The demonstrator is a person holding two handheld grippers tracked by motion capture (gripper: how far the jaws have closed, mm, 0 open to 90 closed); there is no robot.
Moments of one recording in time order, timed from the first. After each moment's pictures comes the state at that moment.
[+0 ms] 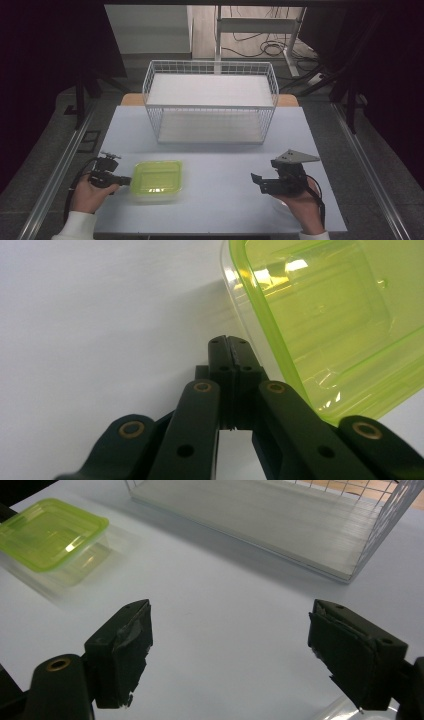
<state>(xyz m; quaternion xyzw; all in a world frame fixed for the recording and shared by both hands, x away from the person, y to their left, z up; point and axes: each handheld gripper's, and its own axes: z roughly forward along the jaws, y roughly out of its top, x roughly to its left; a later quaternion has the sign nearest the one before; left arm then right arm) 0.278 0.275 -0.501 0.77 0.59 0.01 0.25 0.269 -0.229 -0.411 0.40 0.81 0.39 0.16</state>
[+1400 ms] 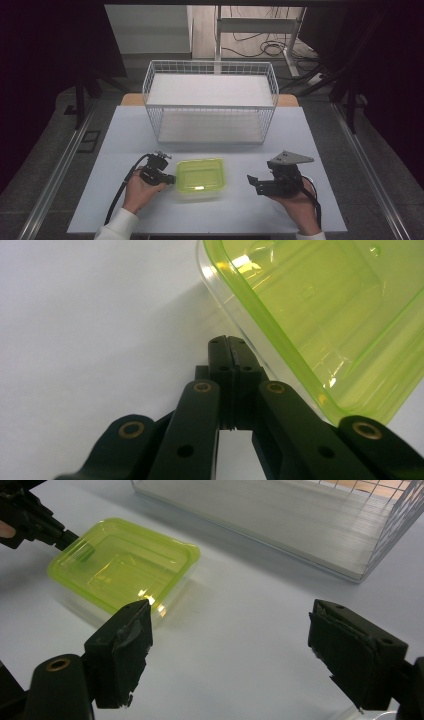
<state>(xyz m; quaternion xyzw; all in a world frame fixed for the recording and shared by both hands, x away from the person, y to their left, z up) 0.308 0.151 -0.509 0.83 0.49 -0.02 0.27 0.268 -0.220 -0.416 0.39 0.82 0.39 0.16</state>
